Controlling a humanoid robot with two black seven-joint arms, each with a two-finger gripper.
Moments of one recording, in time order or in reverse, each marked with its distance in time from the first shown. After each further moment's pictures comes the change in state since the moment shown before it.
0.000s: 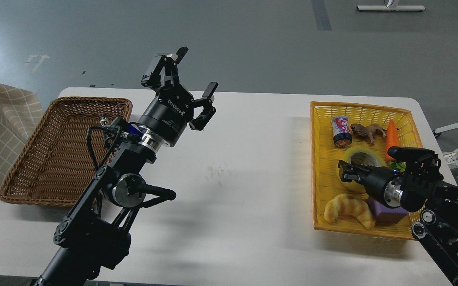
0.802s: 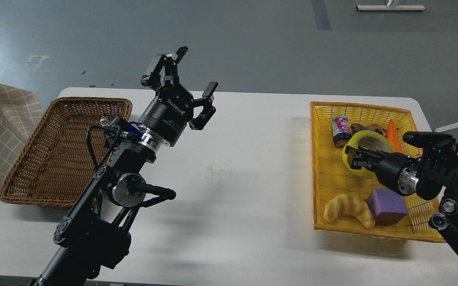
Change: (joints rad) left arm -0.003 0.000 -0.001 0.001 0.000 0.000 0.002; right arm 0.060 -0.098 0.001 0.105 0.080 0.022 0.000
